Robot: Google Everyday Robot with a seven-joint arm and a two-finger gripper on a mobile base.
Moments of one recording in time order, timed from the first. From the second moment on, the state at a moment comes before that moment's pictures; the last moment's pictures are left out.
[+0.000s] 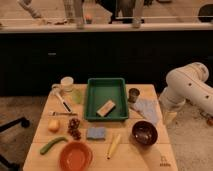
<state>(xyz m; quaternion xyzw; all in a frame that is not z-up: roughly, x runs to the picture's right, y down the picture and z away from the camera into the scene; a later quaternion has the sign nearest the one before) 0.288 0.108 0.683 -0.28 0.02 0.02 0.96</state>
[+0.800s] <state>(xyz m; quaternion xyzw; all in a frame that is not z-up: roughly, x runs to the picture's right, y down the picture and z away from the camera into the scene) 0.229 0.138 0.669 -0.27 0.03 -0.08 0.96</state>
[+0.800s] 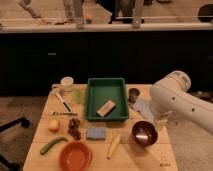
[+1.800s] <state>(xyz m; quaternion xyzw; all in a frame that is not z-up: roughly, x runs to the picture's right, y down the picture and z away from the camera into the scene) 0.133 0.170 0.674 -0.28 0.00 -0.19 0.94</state>
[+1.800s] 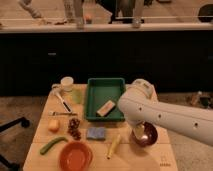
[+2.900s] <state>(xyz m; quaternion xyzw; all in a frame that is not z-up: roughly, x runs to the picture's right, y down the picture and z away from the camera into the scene) 0.076 0.181 0.655 -0.27 -0.02 -0.25 0.93</state>
